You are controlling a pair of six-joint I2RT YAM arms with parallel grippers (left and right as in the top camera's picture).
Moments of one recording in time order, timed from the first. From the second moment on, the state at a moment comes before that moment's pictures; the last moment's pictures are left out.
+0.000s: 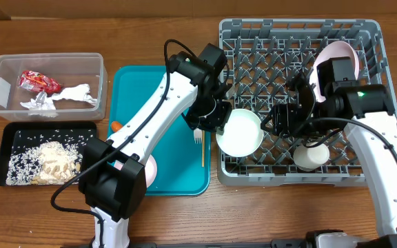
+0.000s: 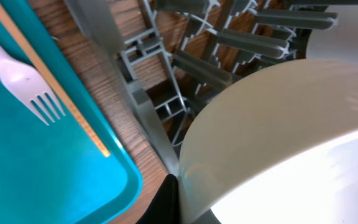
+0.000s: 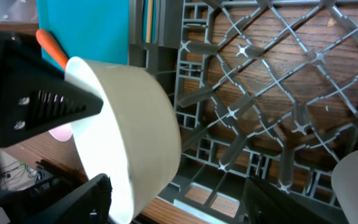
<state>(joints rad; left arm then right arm) -0.56 2.02 1.82 -1.32 0.45 -0.22 0.08 1.46 1.34 -1.24 -0.51 0.08</state>
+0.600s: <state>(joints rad) -0.58 2.02 1.82 -1.32 0.51 -0.28 0.08 1.47 1.33 -1.21 -0.51 0.08</state>
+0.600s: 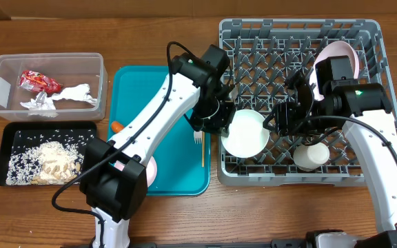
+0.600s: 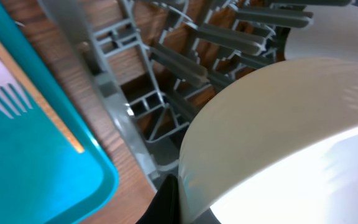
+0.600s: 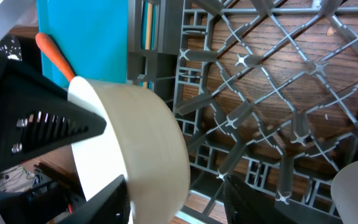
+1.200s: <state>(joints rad) -0.59 2.02 1.82 -1.31 0.63 -0.31 0.09 1.48 1.33 -1.21 -0.44 0.06</state>
